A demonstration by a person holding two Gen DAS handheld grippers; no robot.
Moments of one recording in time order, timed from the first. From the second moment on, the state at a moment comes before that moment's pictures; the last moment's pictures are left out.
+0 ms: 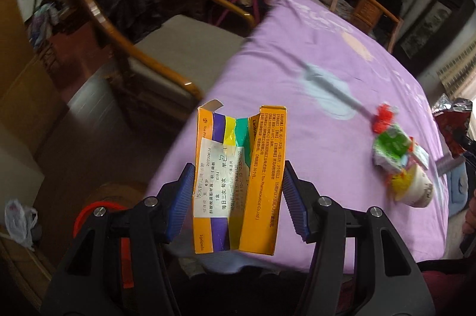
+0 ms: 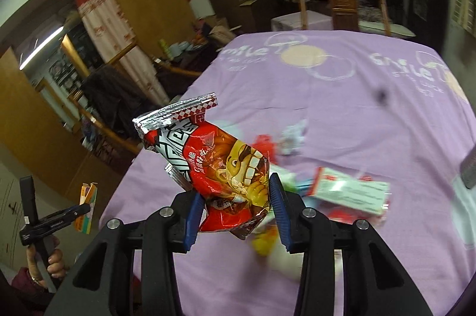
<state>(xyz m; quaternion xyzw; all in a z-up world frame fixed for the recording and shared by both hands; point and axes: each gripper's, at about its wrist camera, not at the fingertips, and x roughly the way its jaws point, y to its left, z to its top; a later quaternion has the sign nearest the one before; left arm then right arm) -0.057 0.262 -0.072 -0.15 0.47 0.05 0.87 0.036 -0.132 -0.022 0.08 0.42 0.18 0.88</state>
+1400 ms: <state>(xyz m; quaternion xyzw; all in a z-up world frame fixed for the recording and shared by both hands) -0.322 0.471 -0.109 -0.29 0.50 0.34 0.74 -0.087 0.366 -0.078 -0.24 0.52 0.54 0.62</state>
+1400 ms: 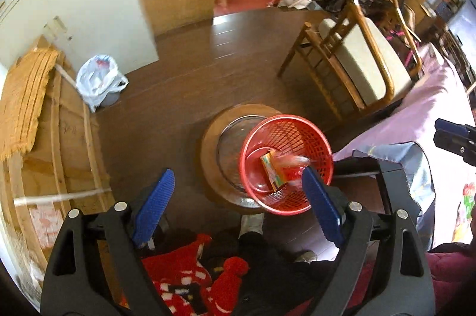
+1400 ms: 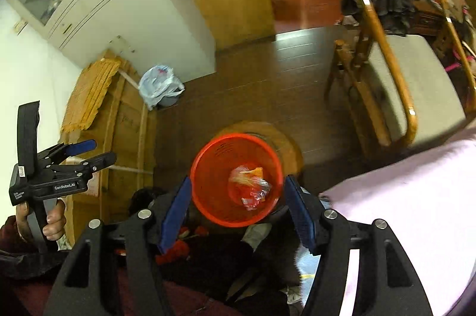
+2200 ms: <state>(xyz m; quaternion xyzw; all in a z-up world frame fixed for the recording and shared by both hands) -0.031 0.209 -0.079 -0.02 0.50 -0.07 0.86 -0.033 -0.091 -0.046 0.08 0.50 0.11 0.85</state>
